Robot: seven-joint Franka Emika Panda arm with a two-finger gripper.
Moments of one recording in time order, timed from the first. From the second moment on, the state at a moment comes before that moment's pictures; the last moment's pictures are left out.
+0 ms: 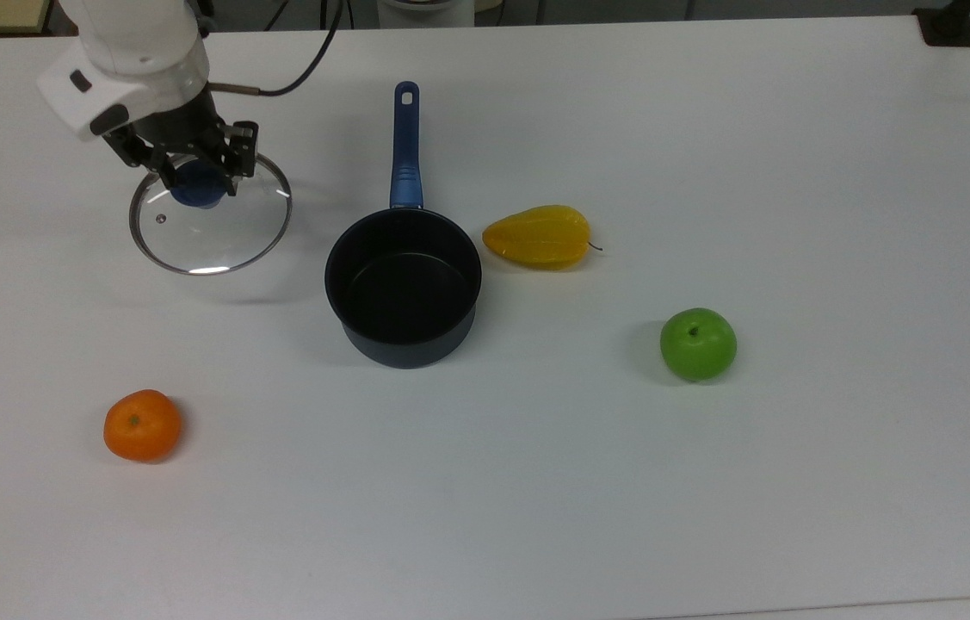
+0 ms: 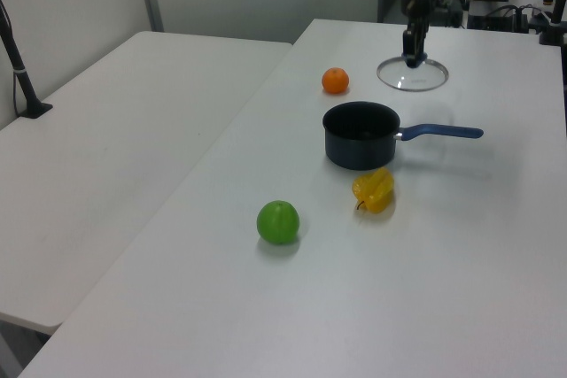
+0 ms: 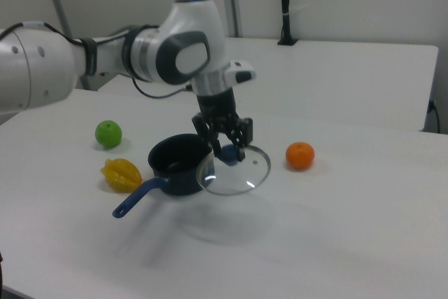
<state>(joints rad) -0.18 0.31 -0.01 -1.59 -0.11 1.91 -0.18</state>
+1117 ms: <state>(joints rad) 0.09 0.43 0.00 -1.43 -0.11 1.83 -0.15</state>
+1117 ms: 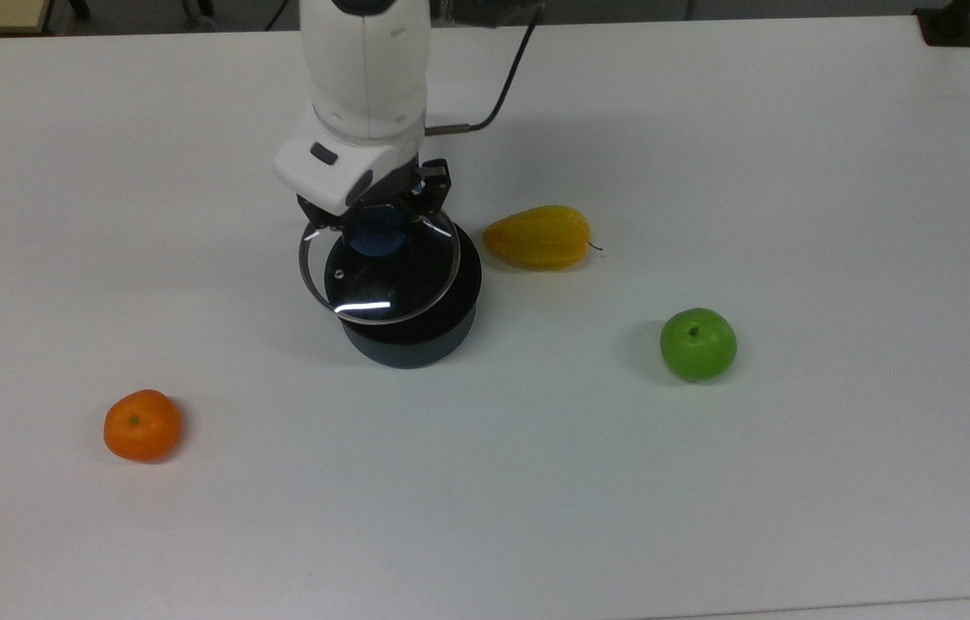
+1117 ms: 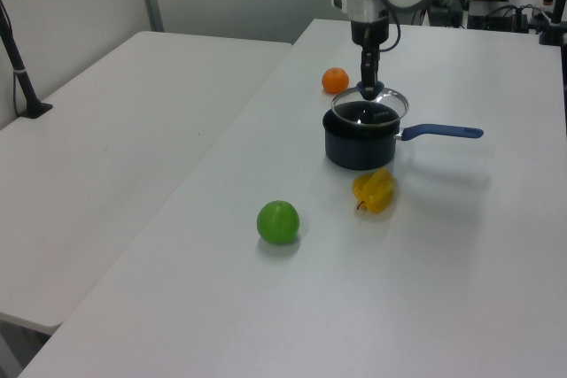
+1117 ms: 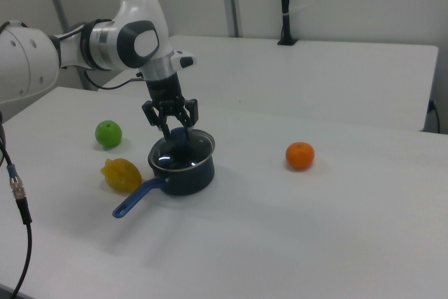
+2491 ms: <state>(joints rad) 0.12 0.46 0.00 -1.42 -0.11 1.85 -0.13</state>
